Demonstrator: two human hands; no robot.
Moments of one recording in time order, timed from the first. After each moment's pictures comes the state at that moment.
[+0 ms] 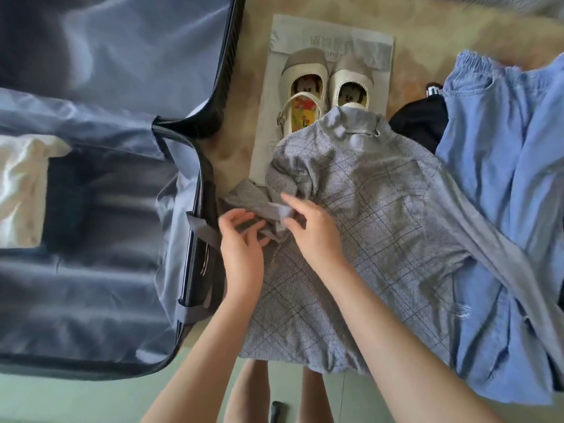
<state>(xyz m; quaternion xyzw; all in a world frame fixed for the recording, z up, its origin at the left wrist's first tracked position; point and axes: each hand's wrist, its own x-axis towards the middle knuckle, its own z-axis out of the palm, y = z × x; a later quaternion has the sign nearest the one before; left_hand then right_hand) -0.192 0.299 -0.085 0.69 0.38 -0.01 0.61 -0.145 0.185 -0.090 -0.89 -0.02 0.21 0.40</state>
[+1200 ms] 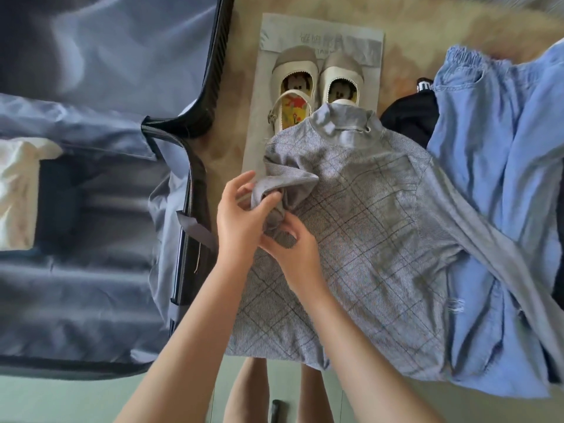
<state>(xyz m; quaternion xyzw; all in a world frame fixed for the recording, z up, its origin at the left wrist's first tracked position) -0.151 0.300 -0.049 0.73 0.33 -0.06 0.60 -0.184 0.201 -0.067 -0.70 0.18 0.23 0.66</state>
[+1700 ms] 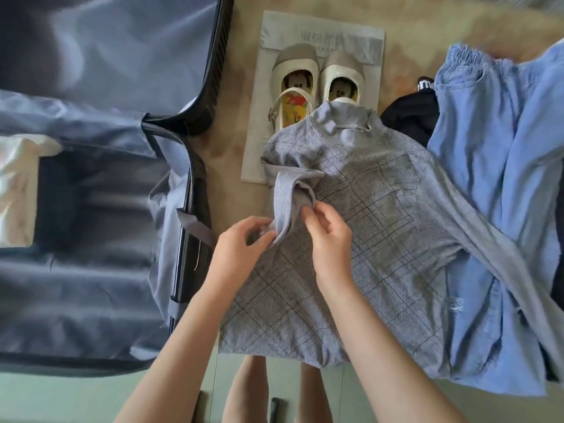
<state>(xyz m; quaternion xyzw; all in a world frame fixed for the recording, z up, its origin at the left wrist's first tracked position) -0.189 0.317 -0.063 0.83 0.21 -0.21 0.47 -0.168 0.176 -0.062 -0.68 0.27 0.11 0.68</state>
